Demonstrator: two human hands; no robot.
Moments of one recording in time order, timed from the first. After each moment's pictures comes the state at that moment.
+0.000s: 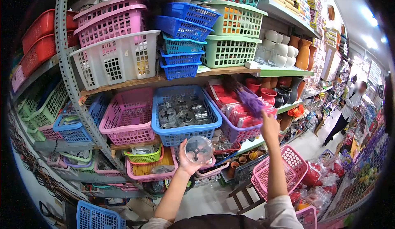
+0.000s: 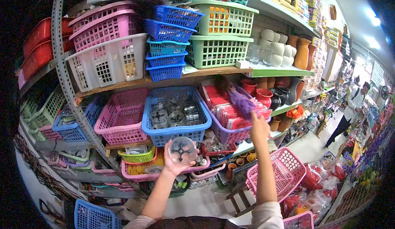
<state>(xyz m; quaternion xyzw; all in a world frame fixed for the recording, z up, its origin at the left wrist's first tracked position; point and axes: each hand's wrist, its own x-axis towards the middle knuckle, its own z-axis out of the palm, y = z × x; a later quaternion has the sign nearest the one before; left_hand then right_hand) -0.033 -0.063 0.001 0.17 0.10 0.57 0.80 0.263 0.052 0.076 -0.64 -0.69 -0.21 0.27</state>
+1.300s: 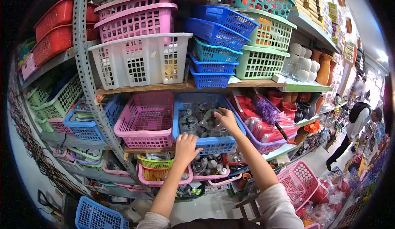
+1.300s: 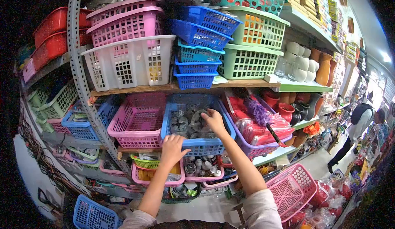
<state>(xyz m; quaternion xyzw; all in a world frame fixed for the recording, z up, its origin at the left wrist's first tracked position) -0.133 -0.023 0.022 0.70 0.59 0.34 -0.21 0.015 0.163 0.049 -0.36 -0.73 0.35 0.47</state>
